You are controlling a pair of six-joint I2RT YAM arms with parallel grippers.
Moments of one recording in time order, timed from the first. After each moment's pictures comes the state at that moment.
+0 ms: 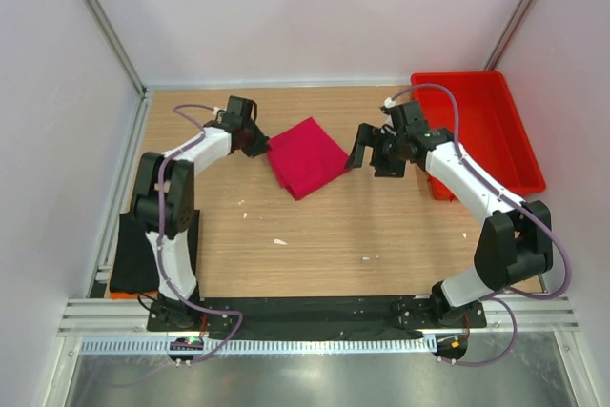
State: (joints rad) left arm -0.29 1.99 1.41 -0.29 0.06 -0.89; right arm 0.30 1.51 1.21 -0.62 -0.28 0.49
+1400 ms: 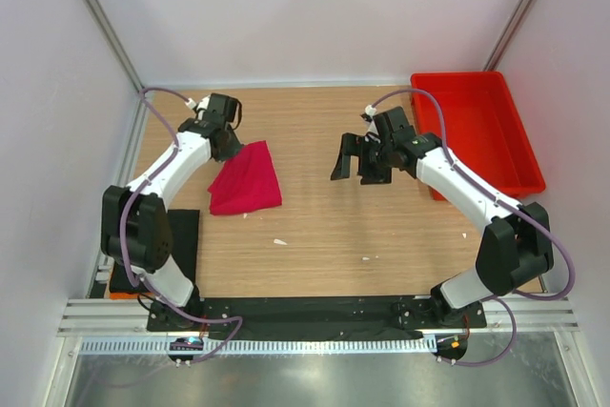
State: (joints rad) left arm -0.29 1.66 1.34 -0.66 -0.30 -0.69; right arm 0.43 1.49 1.19 -0.62 -0.31 0.49
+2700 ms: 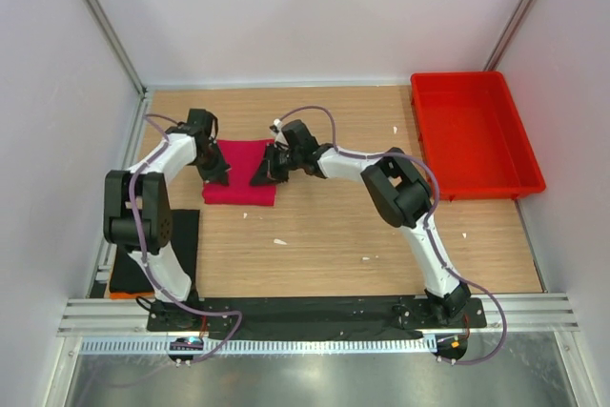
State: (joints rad) left arm -0.08 1.75 1.25 -0.72 0.06 -0.53; right arm 0.71 2.30 1.63 0.05 -0.62 0.89
